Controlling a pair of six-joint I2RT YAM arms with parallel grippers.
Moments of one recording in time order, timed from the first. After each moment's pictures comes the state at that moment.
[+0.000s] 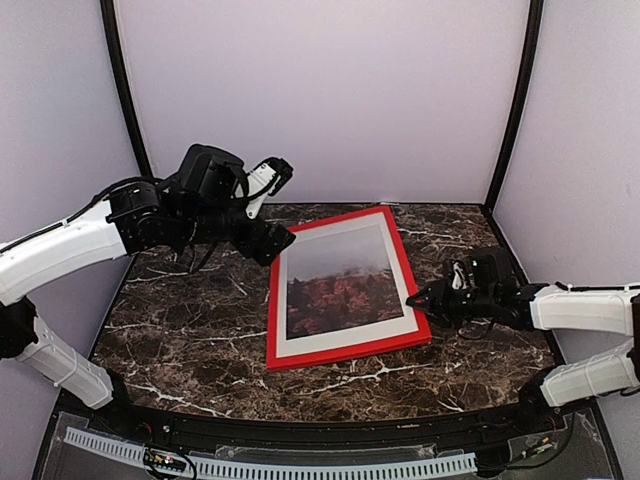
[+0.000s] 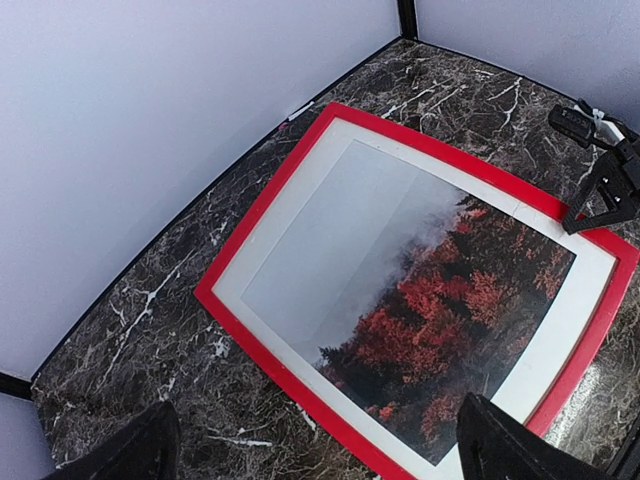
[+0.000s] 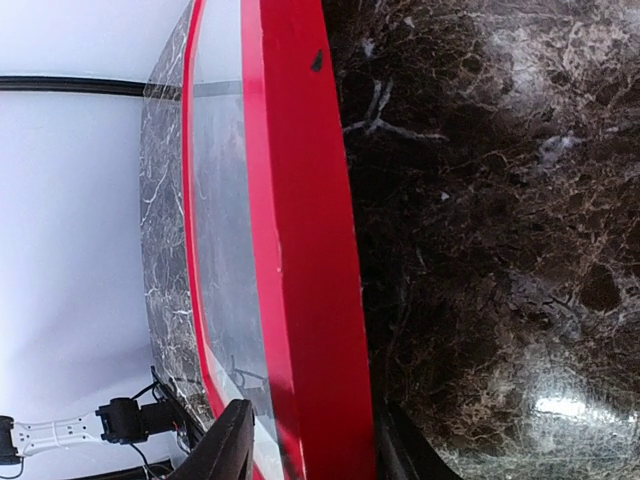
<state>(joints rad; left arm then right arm) -0.93 1.39 1.39 -0.59 -0.31 0.08 0.50 1.19 0.46 0.06 -0.42 0.96</state>
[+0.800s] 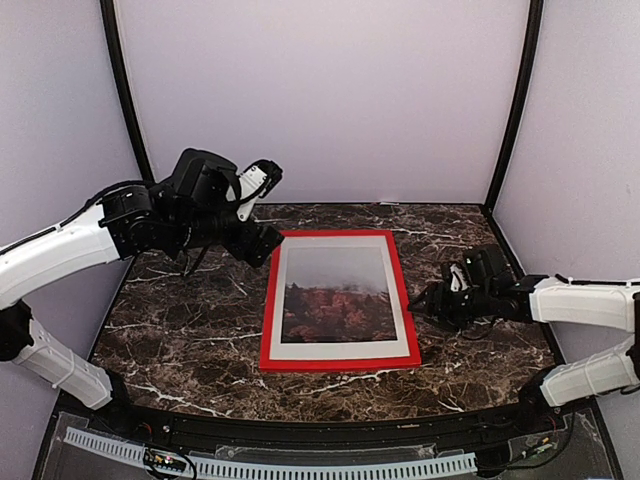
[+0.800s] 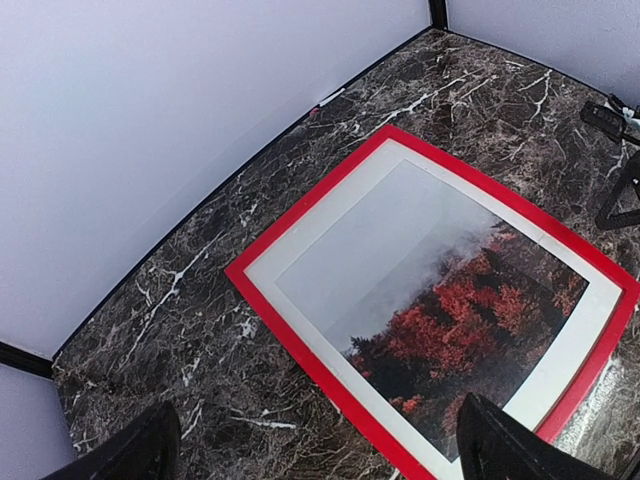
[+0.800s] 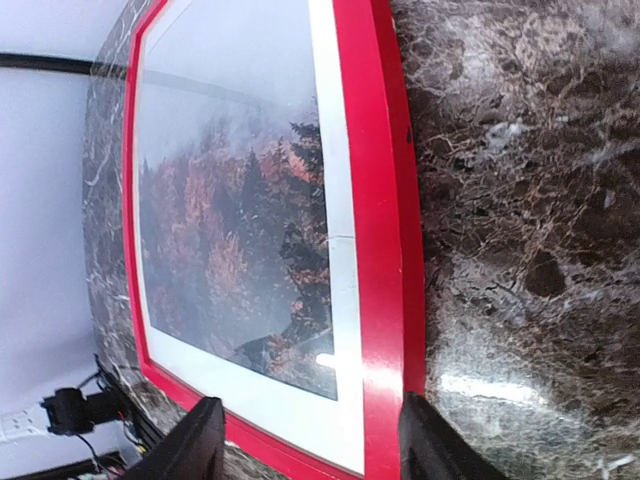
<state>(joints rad) -0.93 1.36 1.35 -0.60 -0.39 0.08 0.51 1.20 0.51 -0.11 -0.37 0.84</state>
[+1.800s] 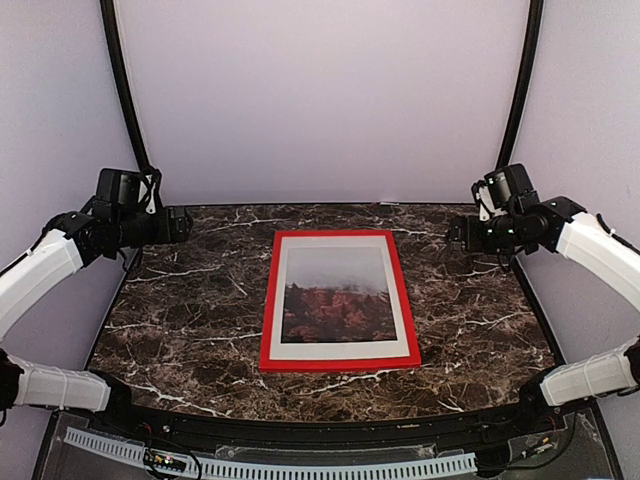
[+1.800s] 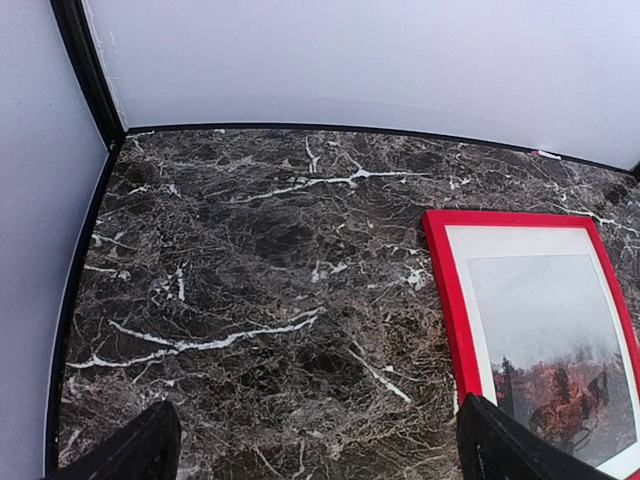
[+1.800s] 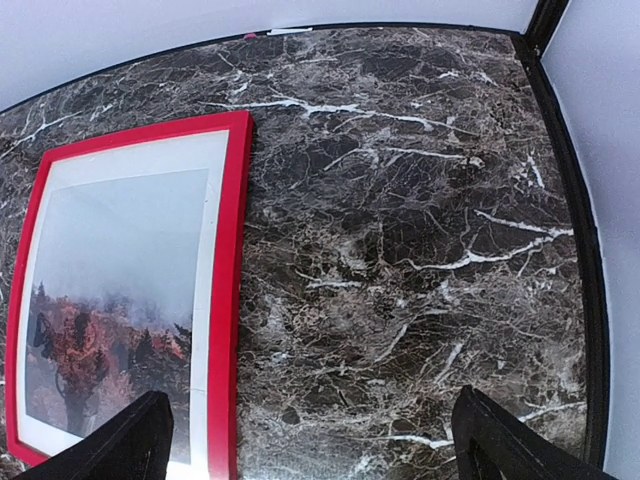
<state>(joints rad) -0.30 1.11 1.02 -0.51 -0.15 -0.26 0.40 1.20 1.10 -0.72 0.15 0.34</state>
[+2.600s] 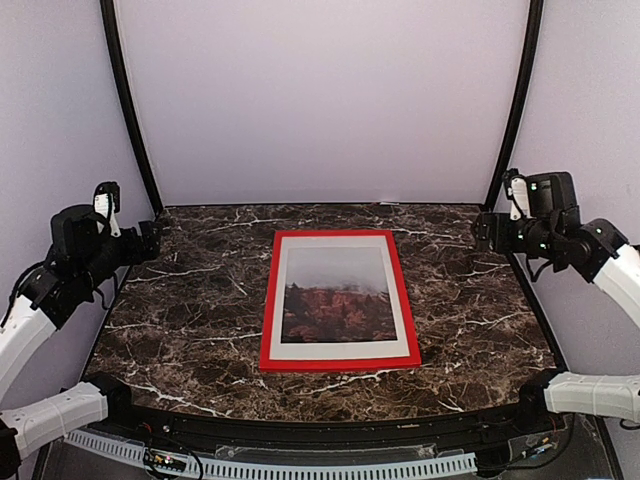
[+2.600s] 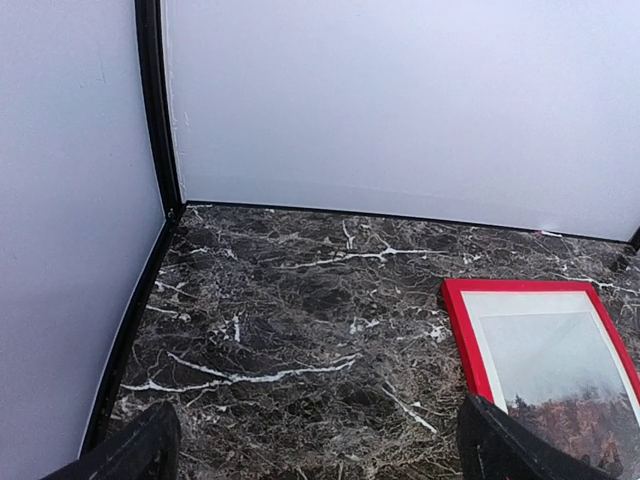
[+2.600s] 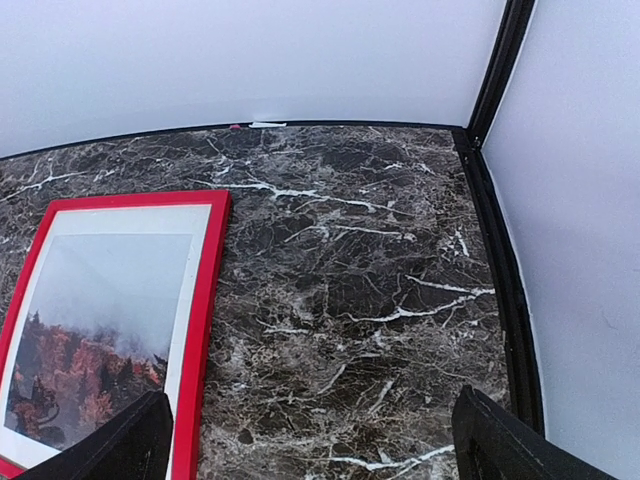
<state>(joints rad) -0.27 0.71 0.75 -0.36 -0.26 -0.20 0.40 0.93 1.02 -0.68 0.28 0.22</state>
